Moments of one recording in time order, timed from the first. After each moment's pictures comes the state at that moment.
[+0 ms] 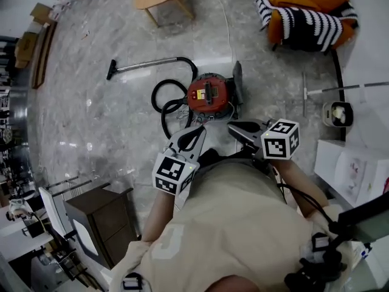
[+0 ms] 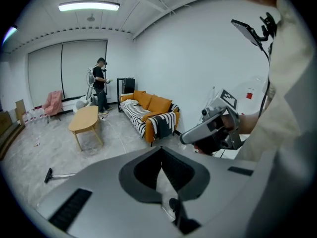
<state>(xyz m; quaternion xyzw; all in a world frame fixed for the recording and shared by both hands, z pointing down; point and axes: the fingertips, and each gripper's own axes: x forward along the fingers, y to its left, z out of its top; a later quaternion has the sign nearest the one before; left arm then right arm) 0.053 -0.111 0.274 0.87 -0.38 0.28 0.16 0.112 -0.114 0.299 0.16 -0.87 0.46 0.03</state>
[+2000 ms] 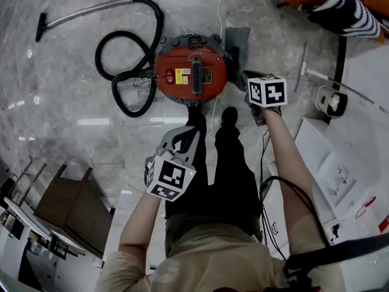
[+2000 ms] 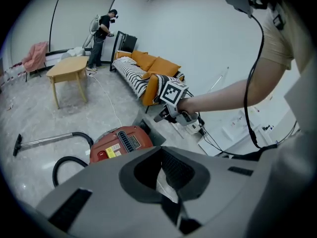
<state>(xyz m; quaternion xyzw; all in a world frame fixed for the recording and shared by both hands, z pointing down) -0.038 -0.206 0.593 0.84 -0.27 0.35 0.32 0.114 -0.335 0.748 0.39 -0.69 0.47 0.40</state>
